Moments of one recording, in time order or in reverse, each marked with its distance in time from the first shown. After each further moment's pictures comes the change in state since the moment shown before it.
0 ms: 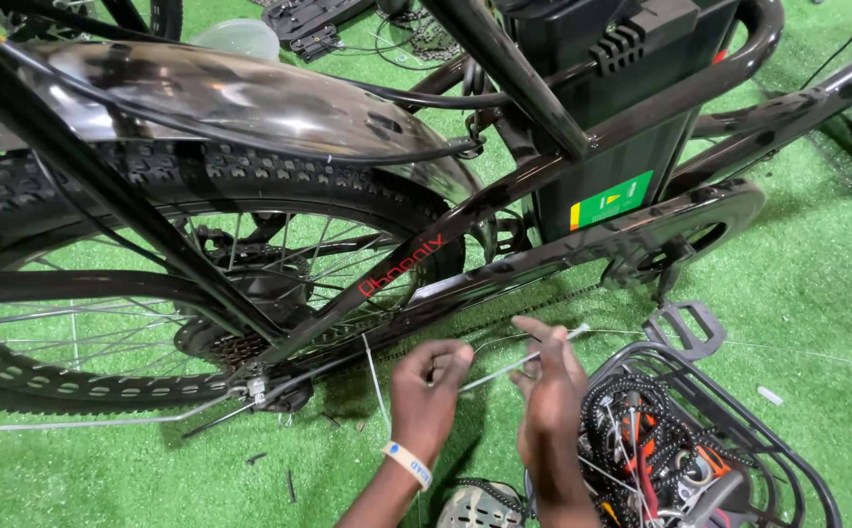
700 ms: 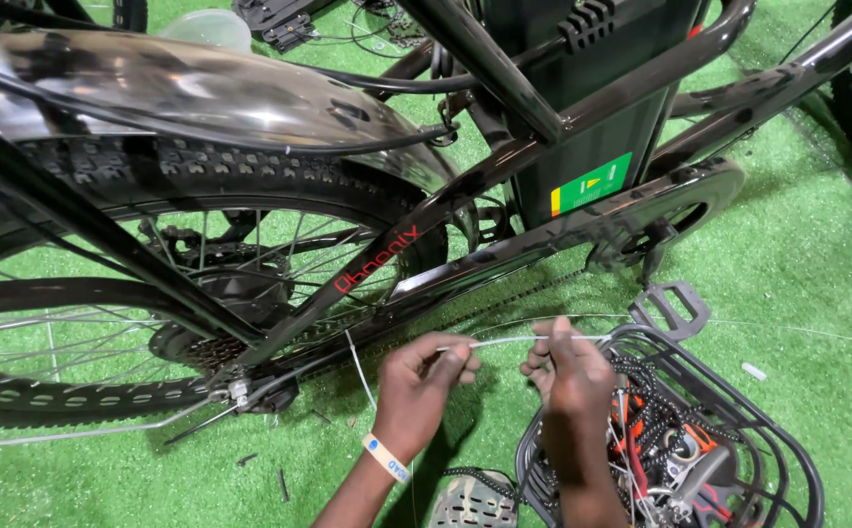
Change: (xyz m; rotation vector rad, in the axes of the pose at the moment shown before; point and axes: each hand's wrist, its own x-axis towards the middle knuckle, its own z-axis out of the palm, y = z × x) left_hand -0.001 0.004 -0.004 -0.154 -0.285 0.246; right_hand 0.010 0.007 -0.038 0.131 -0.034 -0.162
